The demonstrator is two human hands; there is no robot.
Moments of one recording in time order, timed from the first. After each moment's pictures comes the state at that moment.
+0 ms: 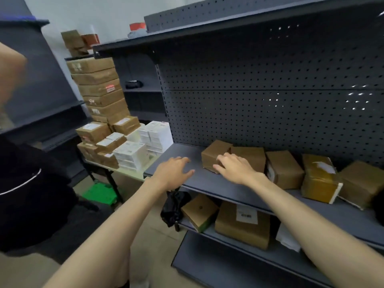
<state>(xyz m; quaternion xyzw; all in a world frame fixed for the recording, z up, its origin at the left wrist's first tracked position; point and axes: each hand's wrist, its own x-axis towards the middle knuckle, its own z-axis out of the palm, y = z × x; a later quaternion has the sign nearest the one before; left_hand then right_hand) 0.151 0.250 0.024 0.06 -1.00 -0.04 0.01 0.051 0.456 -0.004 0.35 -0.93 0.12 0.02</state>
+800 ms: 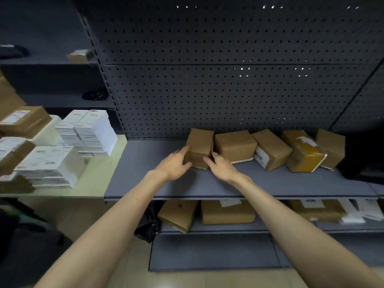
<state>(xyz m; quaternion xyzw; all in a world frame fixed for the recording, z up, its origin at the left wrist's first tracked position) -0.020 0.172 -0.068 -0.14 -0.95 -0.23 -0.13 -0.006 0.373 -0.078 0.00 -0.92 0.37 -0.13</state>
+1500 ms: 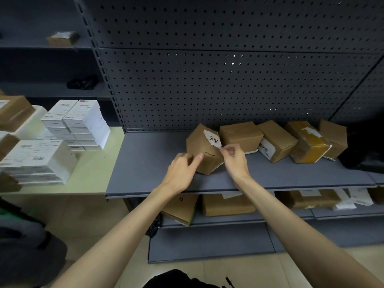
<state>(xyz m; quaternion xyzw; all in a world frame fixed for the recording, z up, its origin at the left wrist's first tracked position) 0.028 0.177 -0.071 -0.07 -0.90 -0.42 -0.07 0.018 0.358 -0.079 -0.16 -0.80 0.57 0.08</state>
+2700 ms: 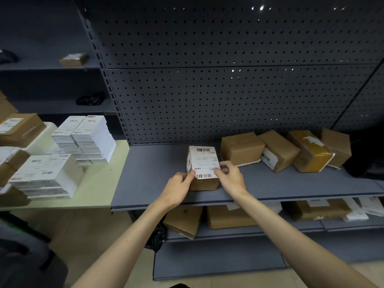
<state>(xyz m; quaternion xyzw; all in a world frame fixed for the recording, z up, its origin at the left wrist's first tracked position) 0.028 0.159 -0.084 -0.02 -0.87 -0.47 -0.14 0.027 0.345 -0.087 -0.14 -0.83 0.53 0.02</state>
